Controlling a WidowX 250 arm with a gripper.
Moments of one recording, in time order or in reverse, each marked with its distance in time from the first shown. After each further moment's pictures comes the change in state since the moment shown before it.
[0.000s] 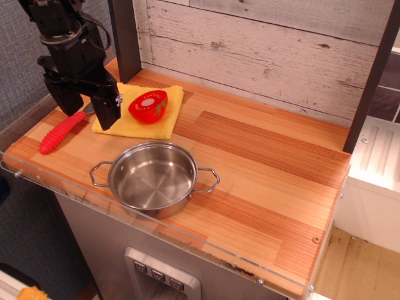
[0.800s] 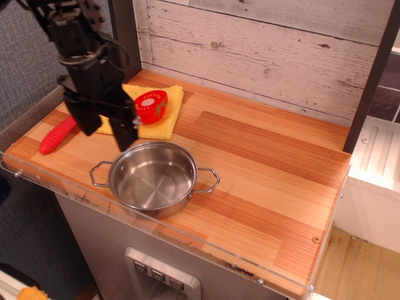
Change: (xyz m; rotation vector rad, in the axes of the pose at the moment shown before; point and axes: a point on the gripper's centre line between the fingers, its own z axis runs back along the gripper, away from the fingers) arm -0.011 -0.042 -0.006 -0.060 0.016 -0.087
